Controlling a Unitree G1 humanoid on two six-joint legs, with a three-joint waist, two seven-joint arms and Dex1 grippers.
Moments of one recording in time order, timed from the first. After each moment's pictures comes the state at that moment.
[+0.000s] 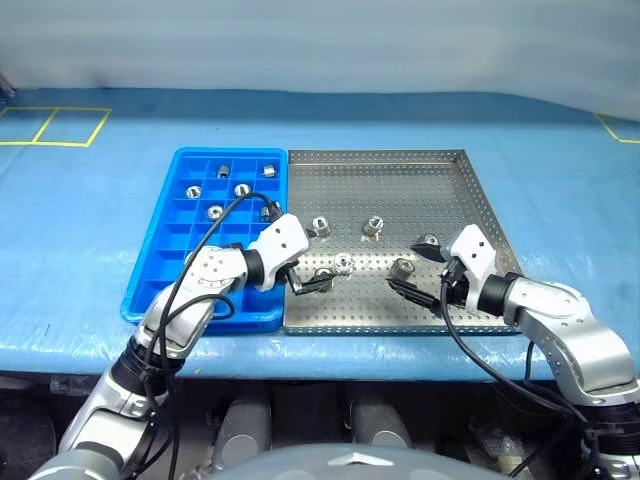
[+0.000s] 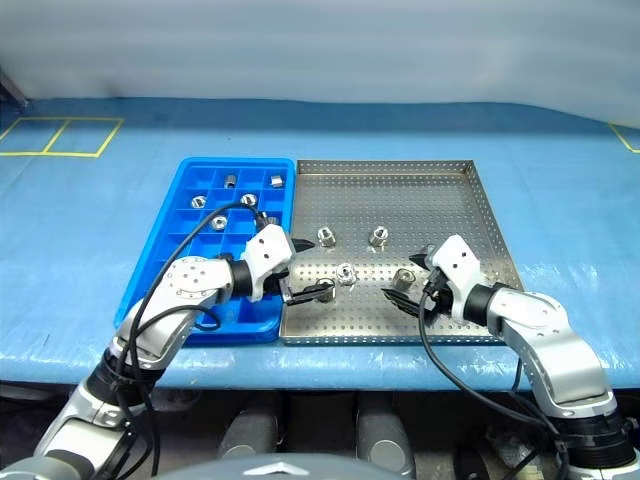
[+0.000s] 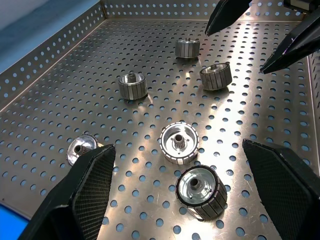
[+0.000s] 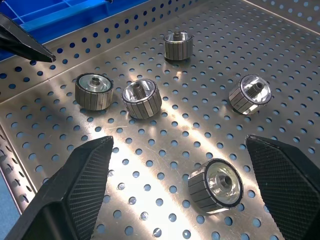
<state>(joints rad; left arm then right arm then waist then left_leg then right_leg) -0.37 0.46 -0.32 -0.32 -0.13 0.60 -0.76 -0.02 -0.70 -0.06 -0.40 0.39 0.58 0.76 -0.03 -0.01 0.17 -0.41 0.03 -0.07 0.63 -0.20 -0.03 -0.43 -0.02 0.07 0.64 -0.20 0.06</state>
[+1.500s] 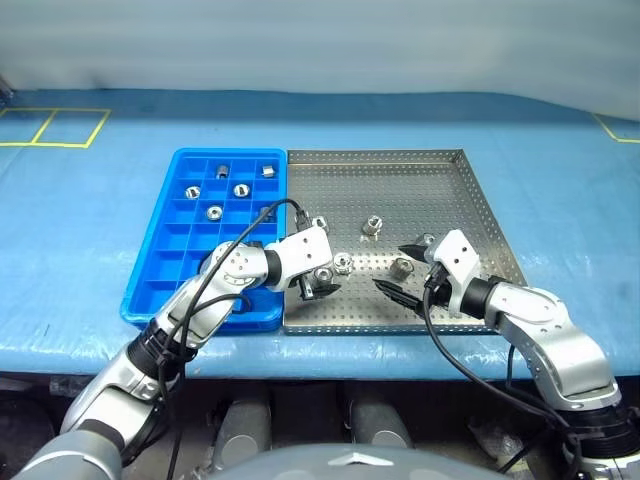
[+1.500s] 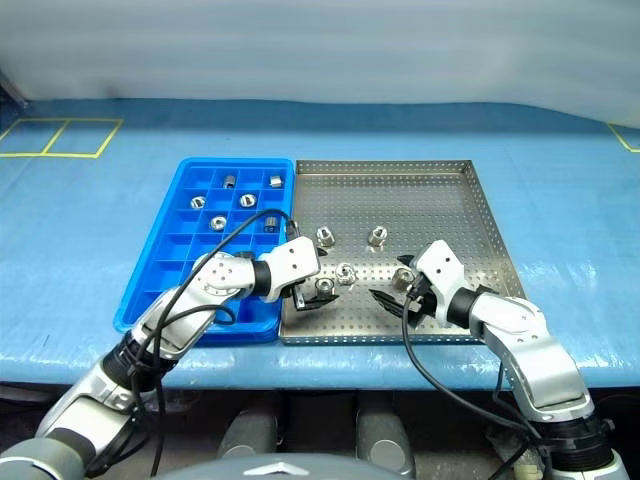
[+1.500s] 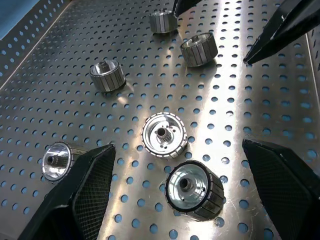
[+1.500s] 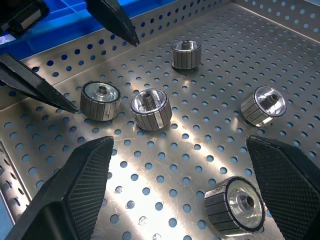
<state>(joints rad) -0.51 0.49 -0.55 -0.21 0.03 0.61 -0.78 -0.02 -0.63 0.00 -0.41 0.33 0.53 0.71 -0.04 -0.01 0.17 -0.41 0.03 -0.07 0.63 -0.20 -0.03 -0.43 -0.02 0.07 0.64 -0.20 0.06</state>
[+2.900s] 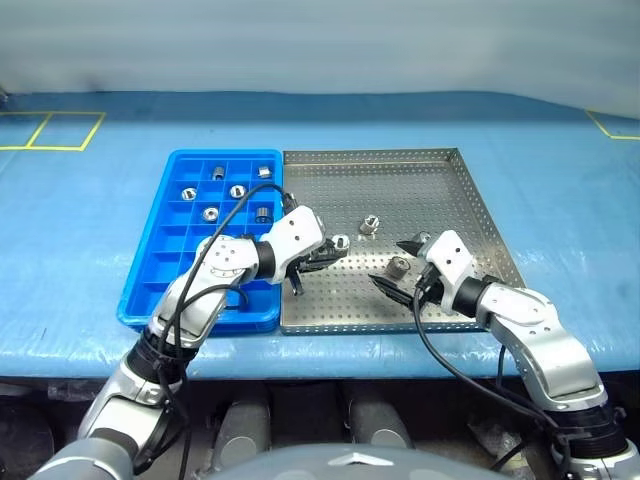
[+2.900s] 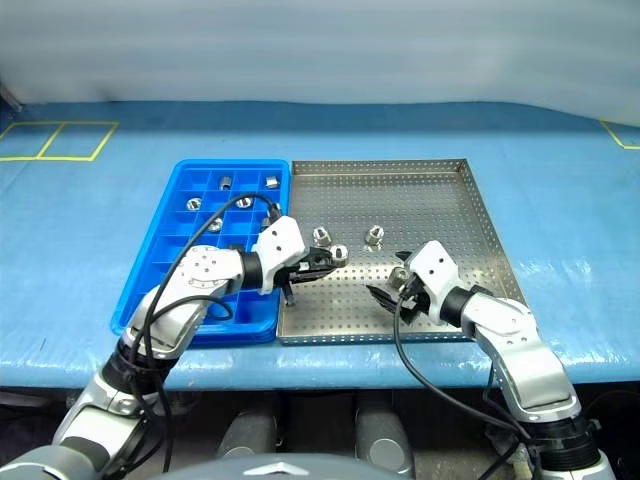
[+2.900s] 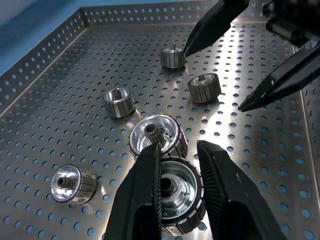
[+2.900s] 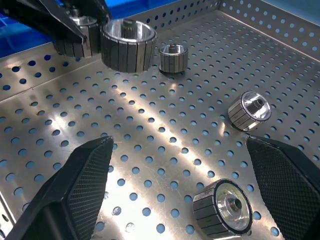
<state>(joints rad) -0.43 0.39 -0.30 -0.33 -0.10 0.67 -0.81 -0.03 -0.59 0.02 -0.39 0.26 0.48 0.67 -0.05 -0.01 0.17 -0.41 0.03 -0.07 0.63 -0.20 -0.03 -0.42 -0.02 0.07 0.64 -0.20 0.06</state>
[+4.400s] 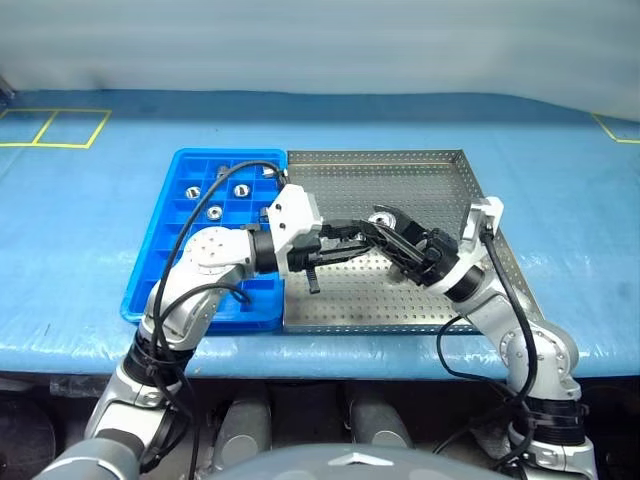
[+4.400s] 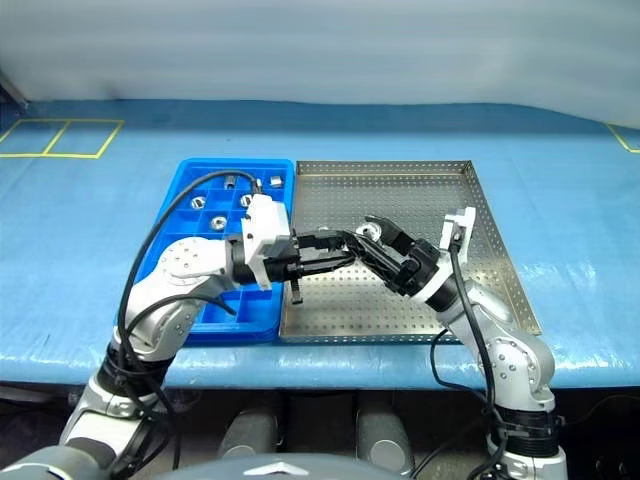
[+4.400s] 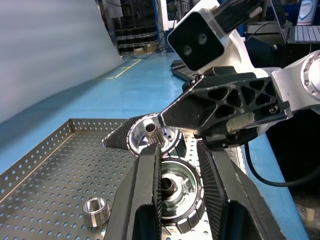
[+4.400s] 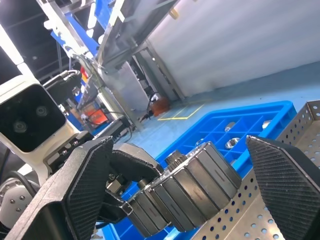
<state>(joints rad) -0.44 0.36 -0.24 -0.41 -0.37 0.53 -0.84 -0.11 -0.33 -0.16 -0.39 1.03 0.64 0.61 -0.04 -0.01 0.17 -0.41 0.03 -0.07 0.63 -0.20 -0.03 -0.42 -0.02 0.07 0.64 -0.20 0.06</state>
